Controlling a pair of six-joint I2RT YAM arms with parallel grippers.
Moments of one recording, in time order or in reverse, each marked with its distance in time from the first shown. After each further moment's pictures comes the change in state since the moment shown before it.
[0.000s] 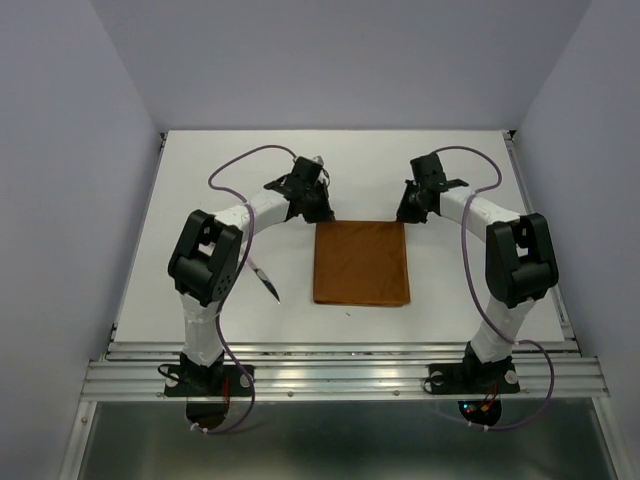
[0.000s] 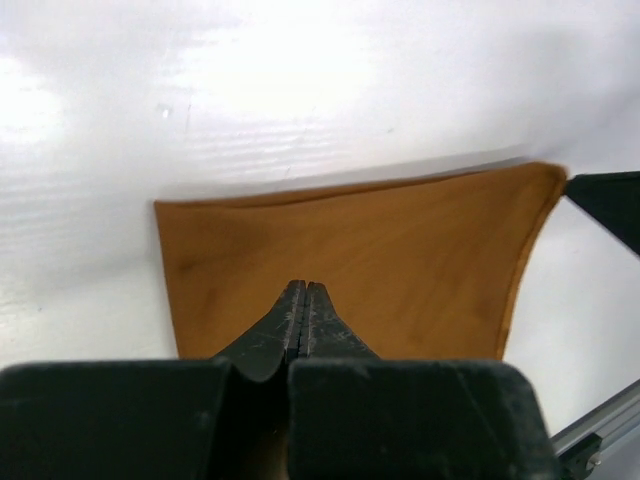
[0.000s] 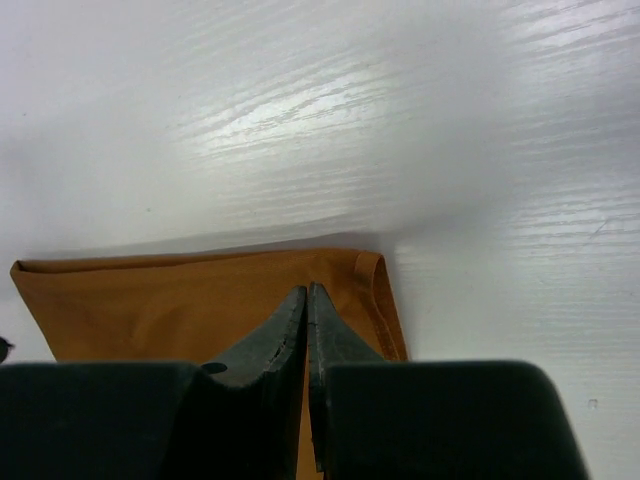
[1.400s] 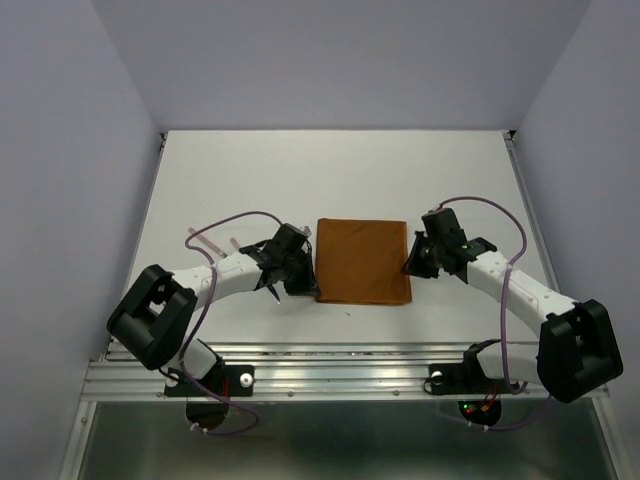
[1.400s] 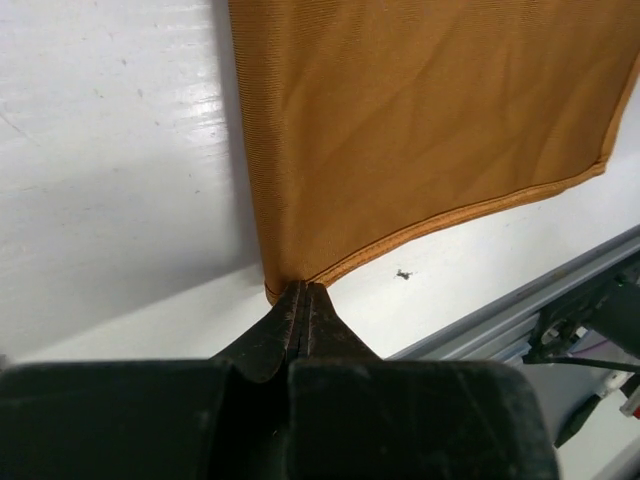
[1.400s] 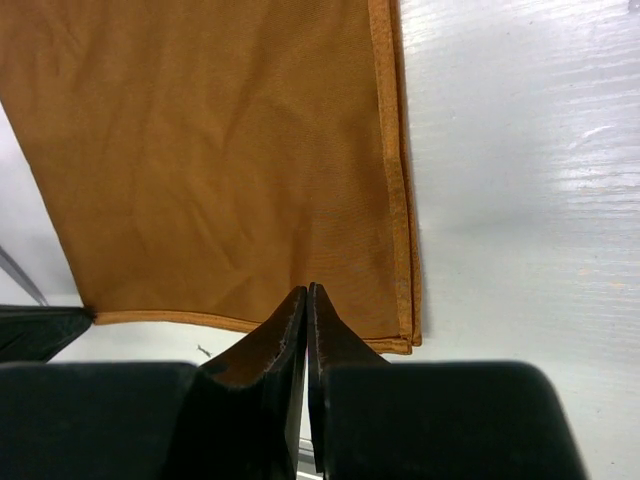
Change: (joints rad) left arm -0.151 -0.475 -0.630 0.021 0.080 -0.123; right arm 0.129 -0.584 -0.533 -0.057 -0.066 0.108
